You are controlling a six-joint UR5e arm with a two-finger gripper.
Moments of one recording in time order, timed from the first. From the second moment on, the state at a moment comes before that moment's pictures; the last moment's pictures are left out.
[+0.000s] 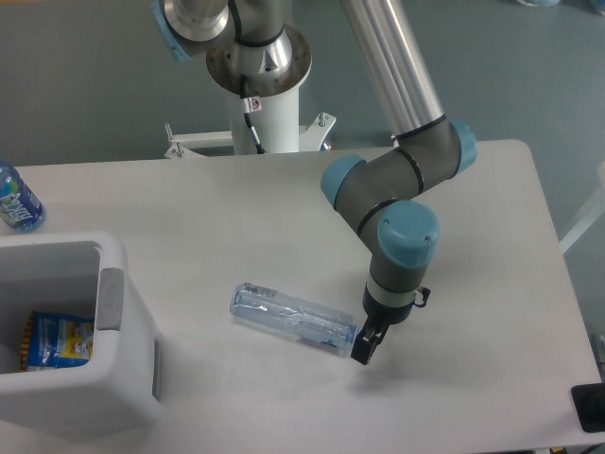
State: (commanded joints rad) arm 2.54 -2.19 -1.60 -0.82 1.46 -0.46
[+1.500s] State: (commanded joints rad) arm 2.53 -2.15 -1.62 -0.82 1.46 -0.47
